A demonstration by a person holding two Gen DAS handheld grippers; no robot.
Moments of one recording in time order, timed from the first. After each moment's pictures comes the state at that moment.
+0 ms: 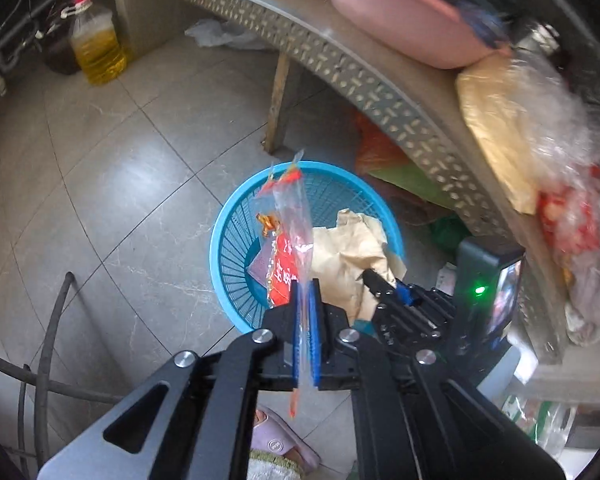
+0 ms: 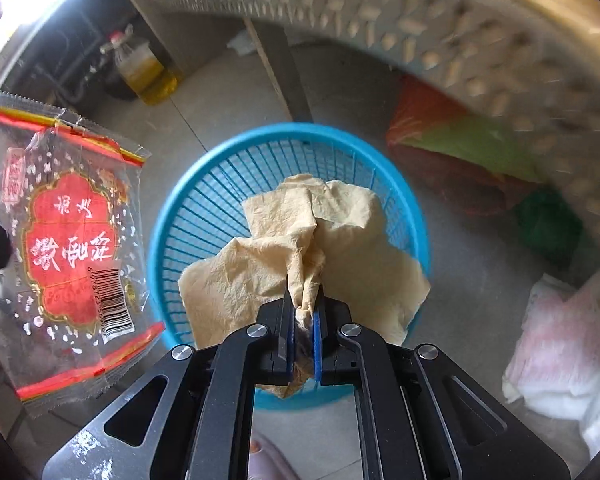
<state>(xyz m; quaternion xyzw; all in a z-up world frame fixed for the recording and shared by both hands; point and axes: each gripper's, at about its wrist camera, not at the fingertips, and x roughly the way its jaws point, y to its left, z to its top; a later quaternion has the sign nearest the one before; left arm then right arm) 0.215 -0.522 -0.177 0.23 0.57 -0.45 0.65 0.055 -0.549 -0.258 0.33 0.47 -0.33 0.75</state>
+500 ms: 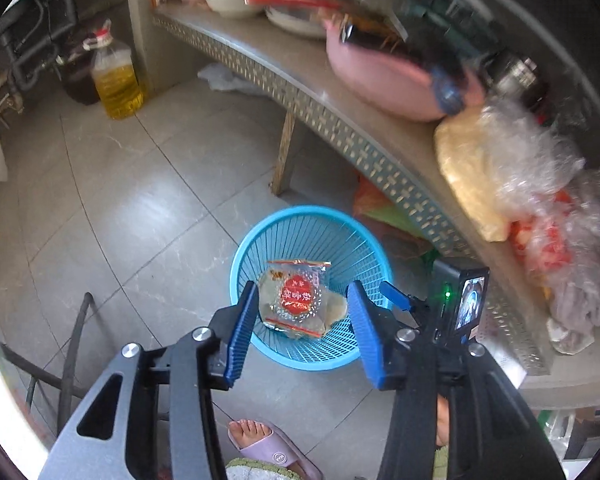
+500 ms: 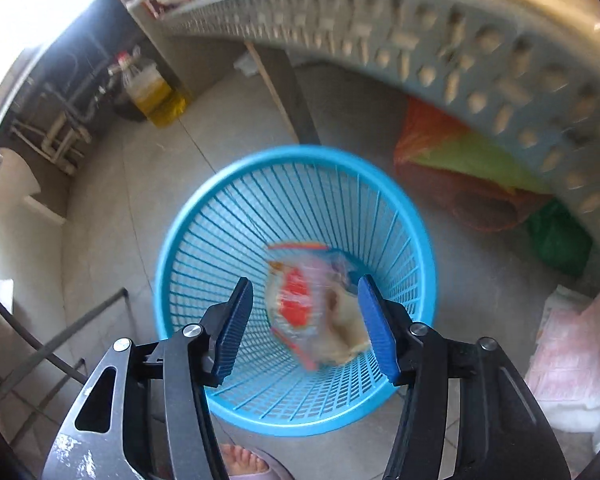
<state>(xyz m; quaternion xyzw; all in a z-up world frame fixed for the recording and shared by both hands) 0.214 -0.486 -0.103 0.20 0.51 -0.47 0.69 0.029 -0.552 -0.248 0.34 0.41 -0.33 0.78</state>
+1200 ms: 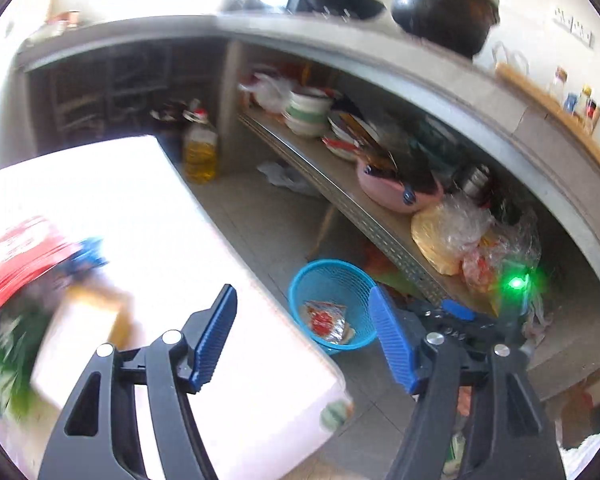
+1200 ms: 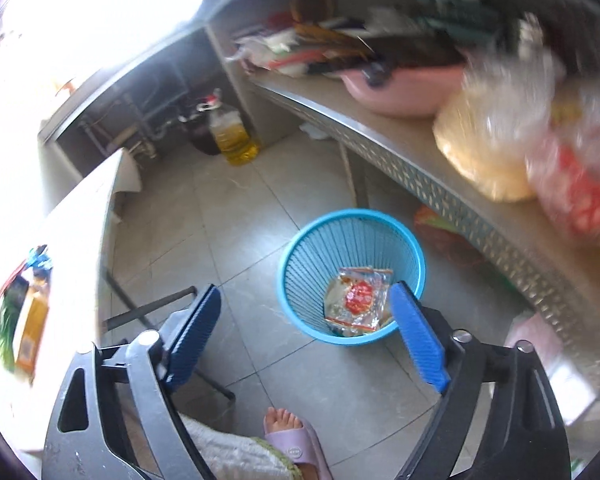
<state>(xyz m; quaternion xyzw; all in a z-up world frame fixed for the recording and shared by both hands) 0.148 -0.206 0.036 0.05 0.38 -0.44 0.81 -0.016 -0.417 -0.066 0.26 0.35 -0.29 0.85</state>
